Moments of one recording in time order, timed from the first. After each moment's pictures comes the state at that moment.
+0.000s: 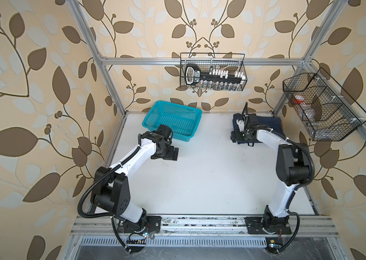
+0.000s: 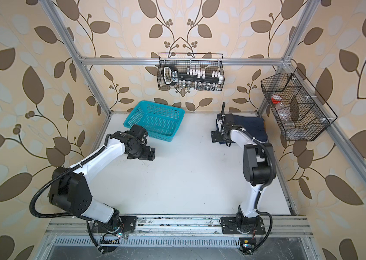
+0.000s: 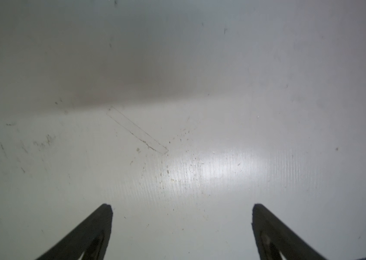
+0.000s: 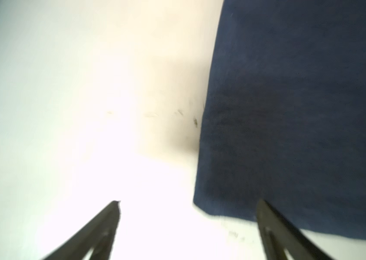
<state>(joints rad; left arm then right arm) -0.30 1.47 1.17 -0.91 0.05 -0.24 0.07 1.80 1.28 -0.40 -0.04 -0.04</state>
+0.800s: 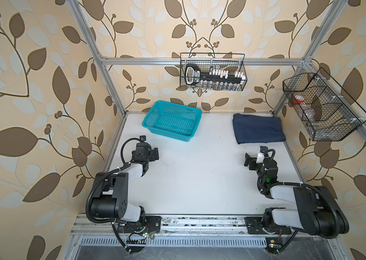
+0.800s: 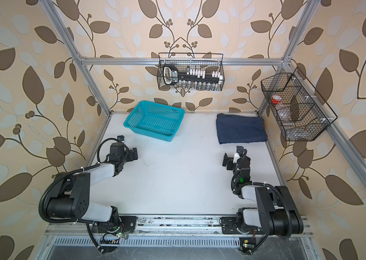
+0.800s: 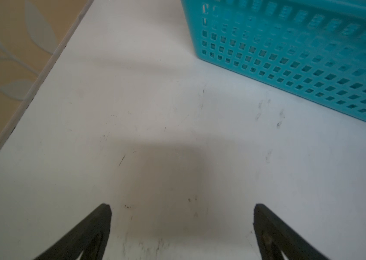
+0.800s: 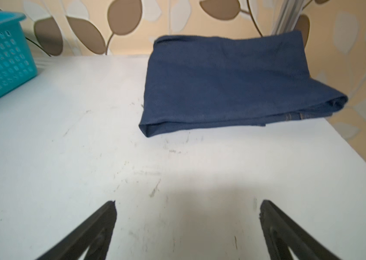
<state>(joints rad) 0.00 1.48 0.55 0.27 -0.16 -0.12 0.03 1.34 0.16 0.85 0.15 0.02</state>
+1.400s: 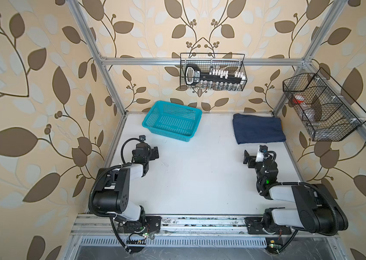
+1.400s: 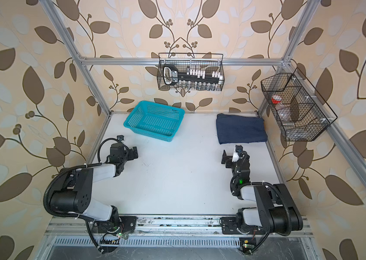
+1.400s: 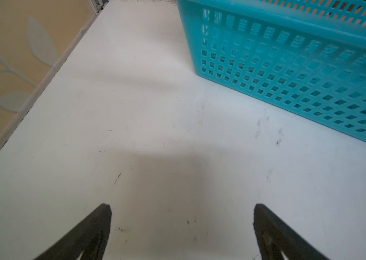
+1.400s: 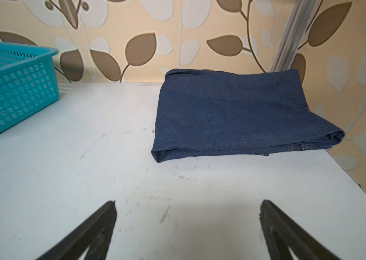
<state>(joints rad) 0.02 1.51 0.52 0.38 -0.14 -0.13 0.04 1.35 0.16 0.98 0.15 -0.01</state>
